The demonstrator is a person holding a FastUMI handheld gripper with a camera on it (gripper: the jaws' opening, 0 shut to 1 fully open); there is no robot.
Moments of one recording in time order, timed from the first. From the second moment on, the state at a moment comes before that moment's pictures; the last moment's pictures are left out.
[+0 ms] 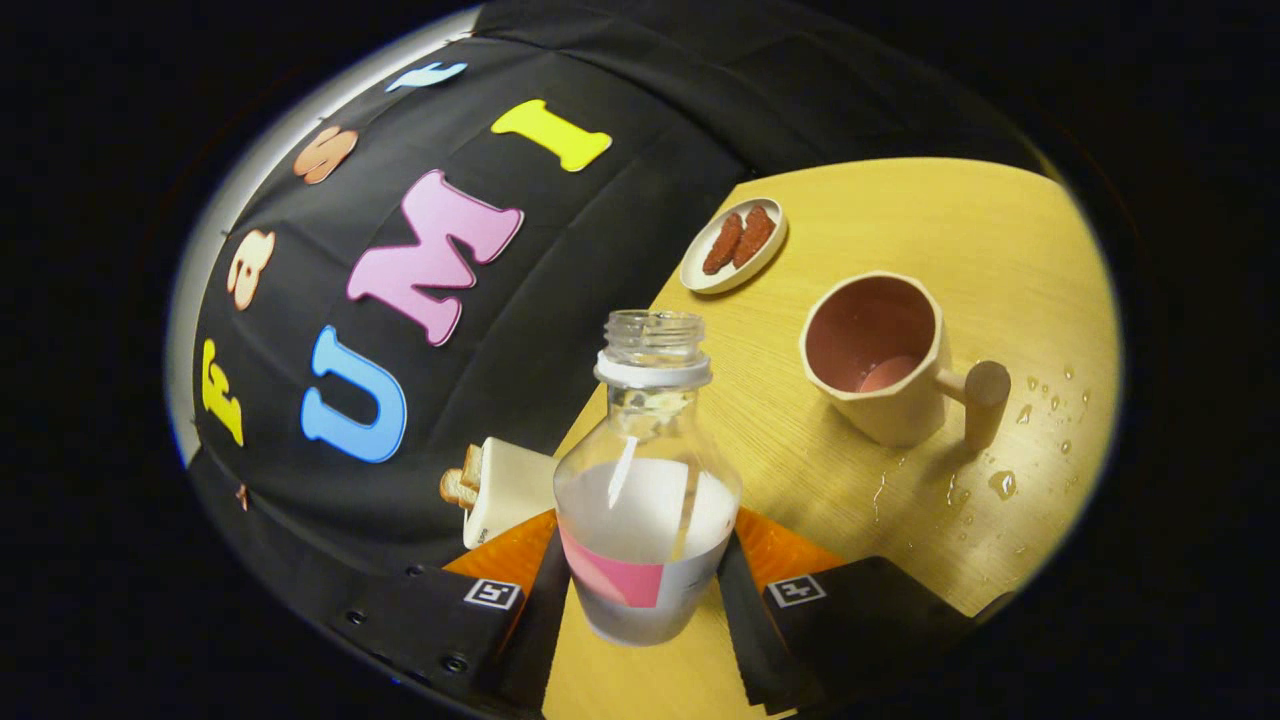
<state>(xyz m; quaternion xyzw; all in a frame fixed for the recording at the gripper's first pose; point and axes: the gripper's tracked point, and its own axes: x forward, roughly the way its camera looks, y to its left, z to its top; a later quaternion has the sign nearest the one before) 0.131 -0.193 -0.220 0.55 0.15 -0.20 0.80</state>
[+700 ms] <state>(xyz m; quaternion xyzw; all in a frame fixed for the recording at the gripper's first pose) 0.142 -0.240 -0.220 0.74 0.09 -0.24 0.62</state>
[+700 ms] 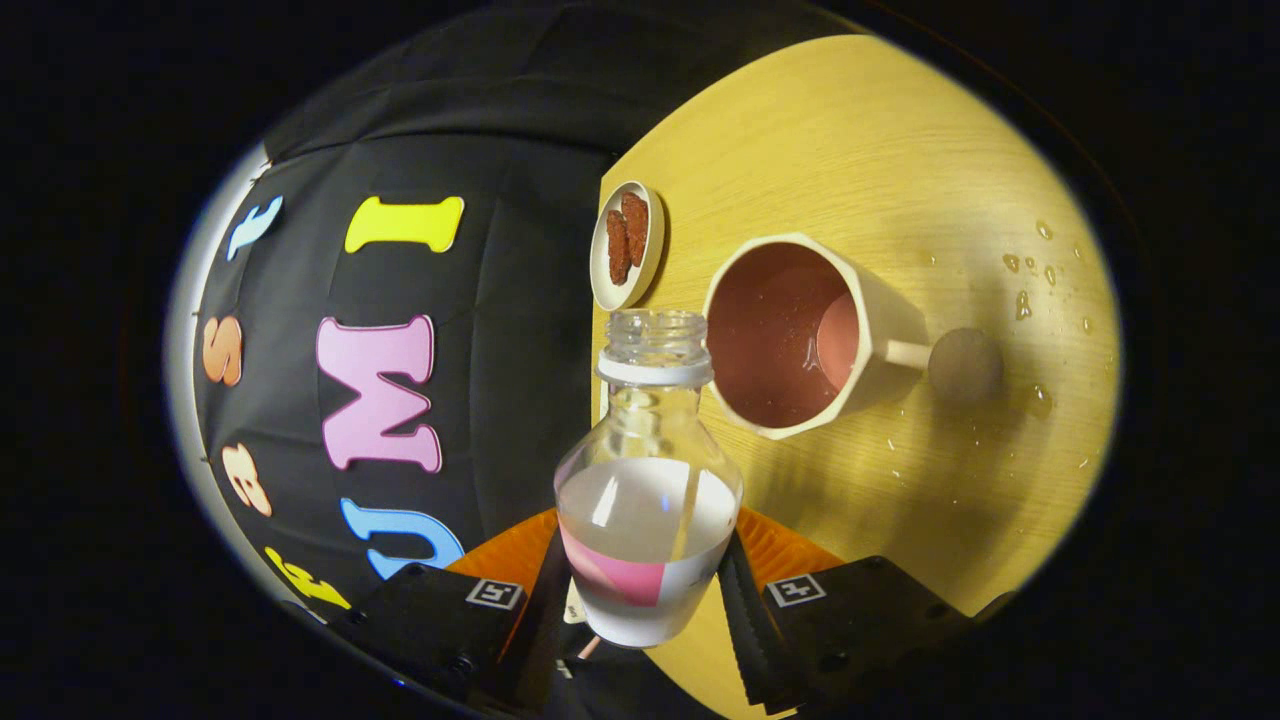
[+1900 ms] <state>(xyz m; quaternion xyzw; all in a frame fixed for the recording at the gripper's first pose) 0.158 -0.264 -0.195 0.88 0.02 -0.26 0.39</state>
